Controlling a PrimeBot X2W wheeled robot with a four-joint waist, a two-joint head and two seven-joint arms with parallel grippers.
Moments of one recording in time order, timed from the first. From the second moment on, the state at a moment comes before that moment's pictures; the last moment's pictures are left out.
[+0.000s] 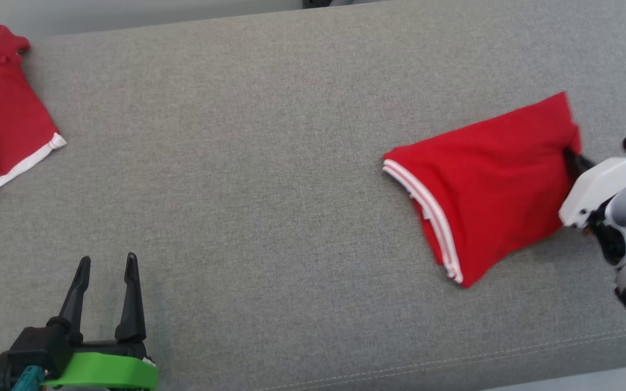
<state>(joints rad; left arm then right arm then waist) 0.02 0.11 0.03 0.11 -0.26 -0.13 -0.26 -0.65 -0.35 0.14 0.81 0.56 0.13 0.08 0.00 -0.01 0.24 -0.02</state>
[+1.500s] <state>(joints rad) 0.10 0.06 0.10 0.04 -0.26 -0.13 -0.26 -0.36 -0.12 -0.28 0.24 -0.12 0.13 -0.26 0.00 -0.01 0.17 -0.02</state>
